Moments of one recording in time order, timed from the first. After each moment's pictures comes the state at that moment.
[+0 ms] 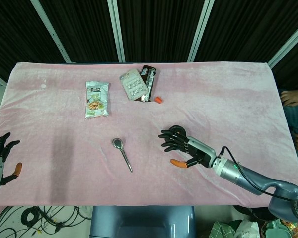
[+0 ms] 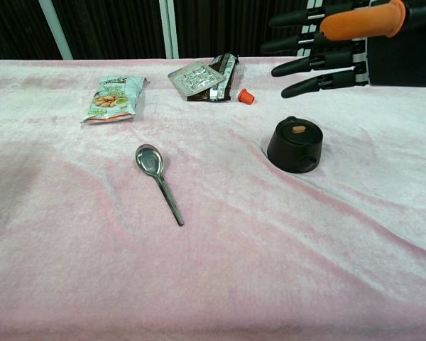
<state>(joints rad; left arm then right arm) -0.09 -1.09 -0.05 -1.69 1.43 1.45 0.03 0.93 -0.99 -0.09 -1.70 -1.81 0.97 1.79</state>
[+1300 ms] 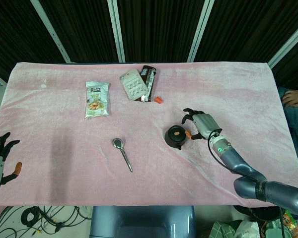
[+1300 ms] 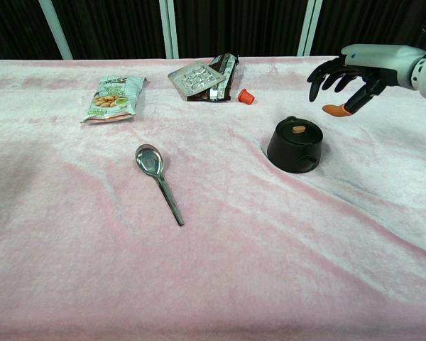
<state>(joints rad) -0.10 -1.09 -0.06 -1.70 1.41 1.43 0.04 0.89 -1.34 0.10 -1.37 -1.07 0.74 0.19</state>
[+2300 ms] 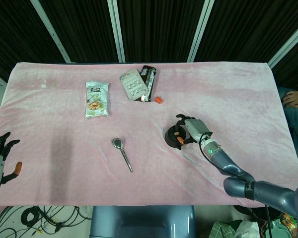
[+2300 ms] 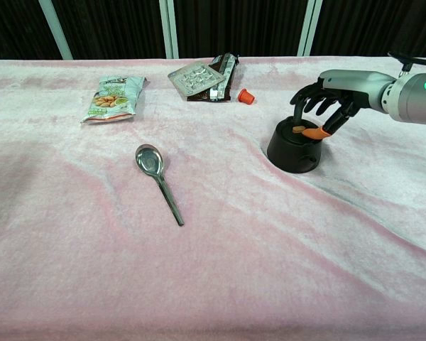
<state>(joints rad) -0.11 -1.08 -0.06 -1.70 1.40 1.42 0.04 0.89 -1.44 0.15 -1.32 -1.01 0.66 0.16</state>
